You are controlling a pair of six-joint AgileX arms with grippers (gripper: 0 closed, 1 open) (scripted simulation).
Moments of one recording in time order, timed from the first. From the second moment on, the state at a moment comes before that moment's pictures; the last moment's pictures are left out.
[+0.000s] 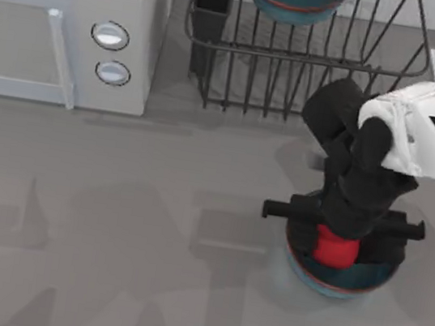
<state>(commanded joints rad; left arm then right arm) 0.00 0.00 0.00 0.00 0.00 0.00 0.56 2.04 1.21 -0.74 0.00 0.58</state>
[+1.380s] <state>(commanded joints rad) 0.00 0.00 0.00 0.00 0.00 0.00 0.50 1.85 1.47 -1.07 -0.03 0.54</state>
